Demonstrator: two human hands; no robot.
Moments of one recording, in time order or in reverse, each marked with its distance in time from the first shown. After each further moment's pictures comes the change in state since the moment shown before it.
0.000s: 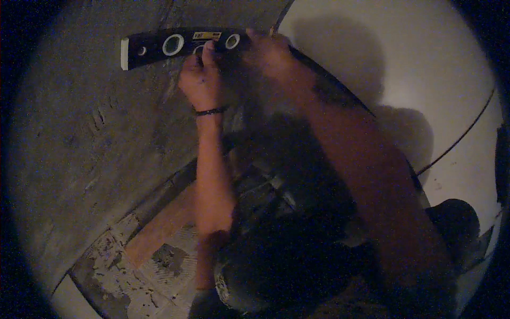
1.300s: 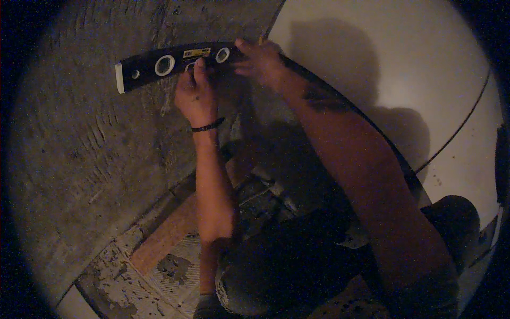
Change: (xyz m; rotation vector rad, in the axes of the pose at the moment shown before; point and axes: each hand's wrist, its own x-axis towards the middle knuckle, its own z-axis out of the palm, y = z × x) left_hand -0.019 0.030 0.001 -0.073 -0.054 -0.009; right_hand -0.010 -0.003 -0.030 1.631 0.053 0.656
